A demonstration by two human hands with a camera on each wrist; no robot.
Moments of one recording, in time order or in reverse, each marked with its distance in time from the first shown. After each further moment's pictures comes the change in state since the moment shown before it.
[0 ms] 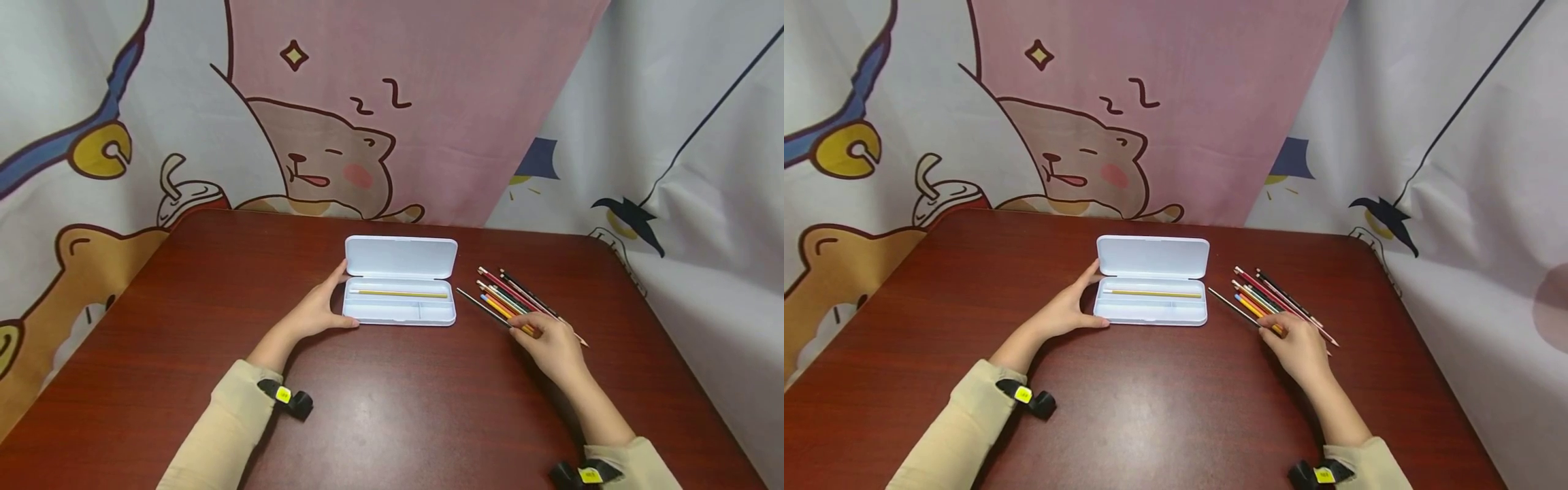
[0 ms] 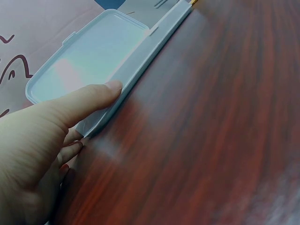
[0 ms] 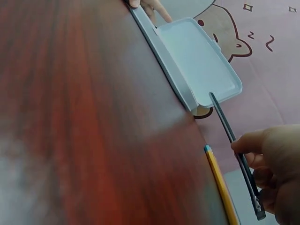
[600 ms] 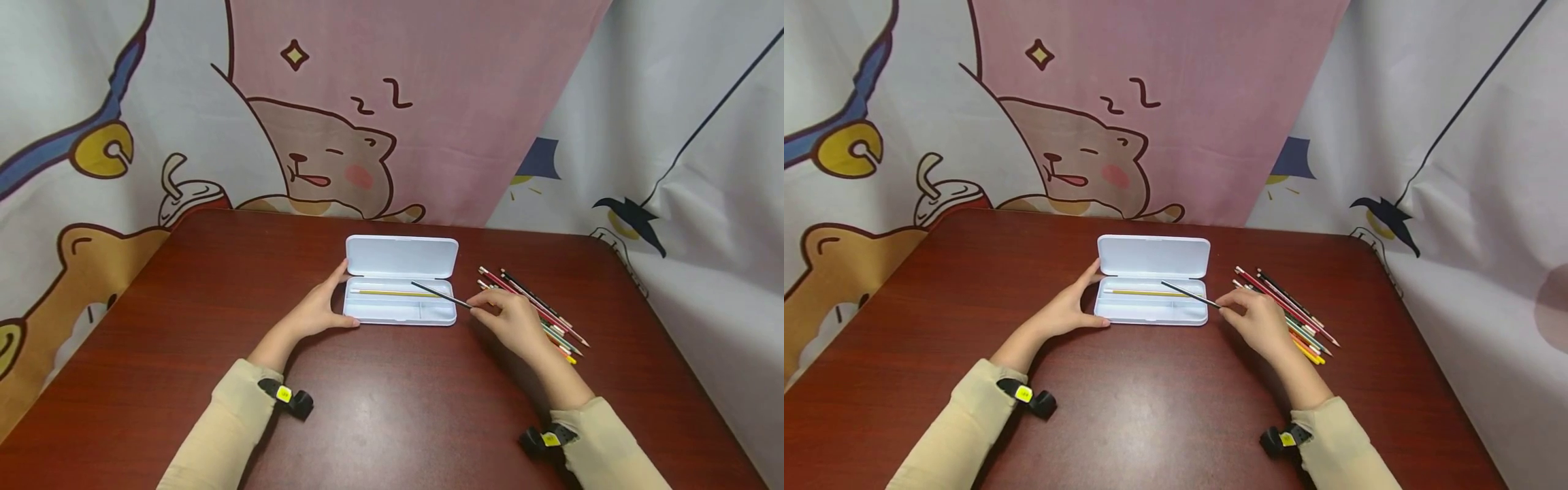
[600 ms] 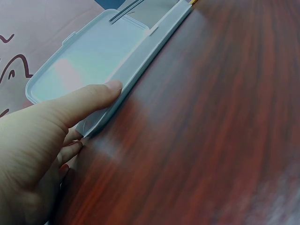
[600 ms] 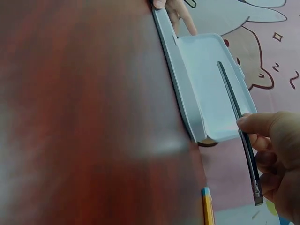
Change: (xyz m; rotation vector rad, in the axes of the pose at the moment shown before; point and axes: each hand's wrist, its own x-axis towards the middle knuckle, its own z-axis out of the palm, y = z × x) left_hand 0.001 0.001 0.001 0.017 0.000 -0.003; right_hand 0.045 -0.039 0.024 0.129 -0.083 -0.187
